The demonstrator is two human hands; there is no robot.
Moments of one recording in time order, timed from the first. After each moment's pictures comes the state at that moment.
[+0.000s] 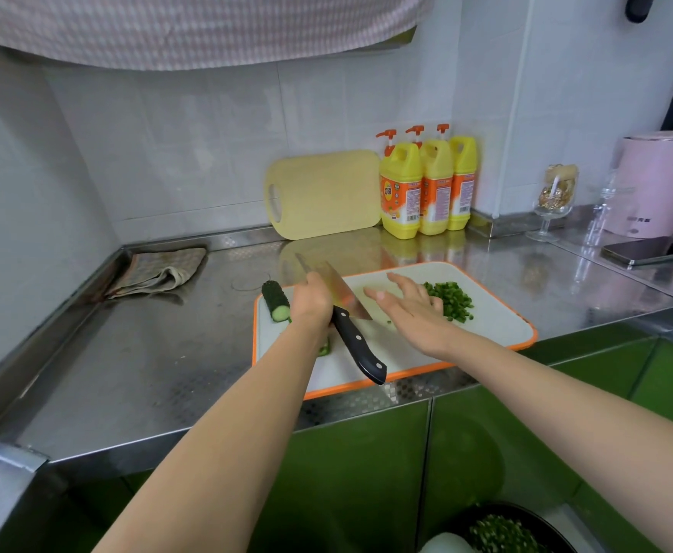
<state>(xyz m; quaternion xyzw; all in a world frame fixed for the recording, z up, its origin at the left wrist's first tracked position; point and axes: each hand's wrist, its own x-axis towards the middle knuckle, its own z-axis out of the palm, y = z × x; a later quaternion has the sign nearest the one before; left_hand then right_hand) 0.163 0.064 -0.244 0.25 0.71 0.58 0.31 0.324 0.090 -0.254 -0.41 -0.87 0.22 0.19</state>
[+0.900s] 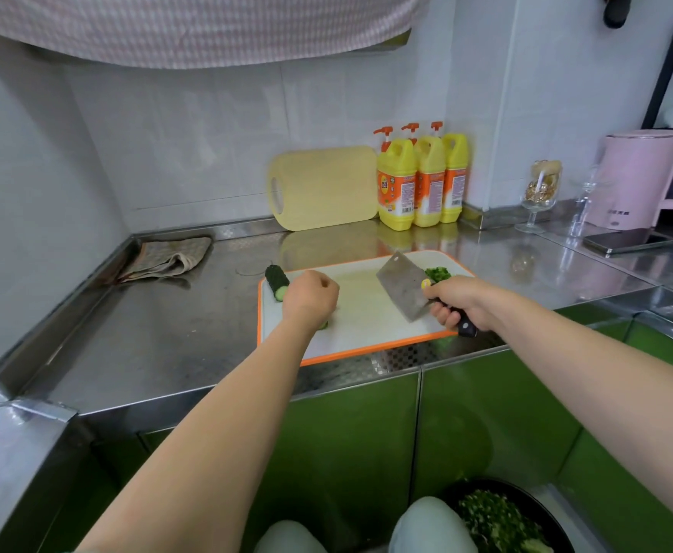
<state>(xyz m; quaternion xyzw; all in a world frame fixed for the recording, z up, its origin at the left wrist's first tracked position) 0.169 0.017 -0.246 0.50 0.78 0.36 0.12 0.376 0.089 -0.231 -0.54 -0.54 0.62 0.19</state>
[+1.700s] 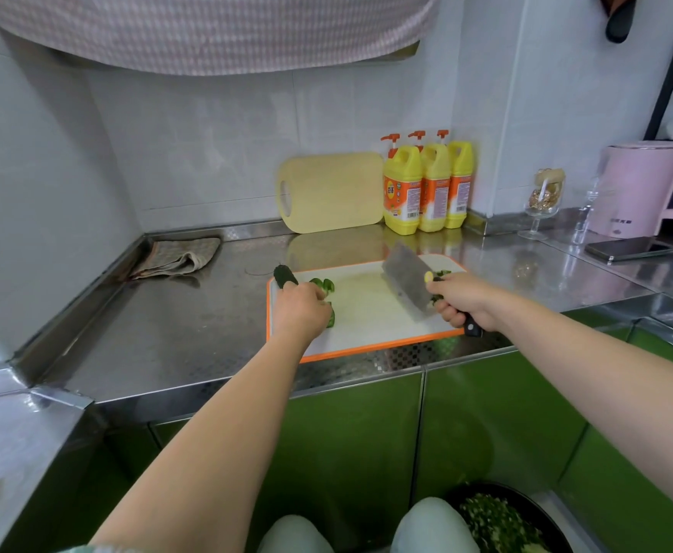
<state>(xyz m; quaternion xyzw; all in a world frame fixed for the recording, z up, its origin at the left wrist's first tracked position) 0.160 -0.014 -0.250 0.50 0.83 0.27 0.03 0.379 0.077 -0.225 -0.51 -0.64 0.54 0.22</state>
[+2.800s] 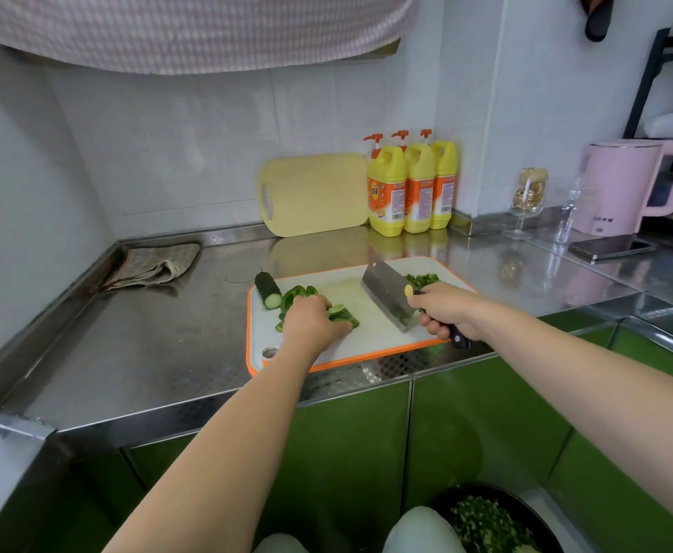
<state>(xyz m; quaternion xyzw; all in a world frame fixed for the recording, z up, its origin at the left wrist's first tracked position) 0.179 0.016 -0.264 0.53 0.81 0.25 0.08 0.376 0.085 -0.230 -0.53 -0.67 0.49 0.18</state>
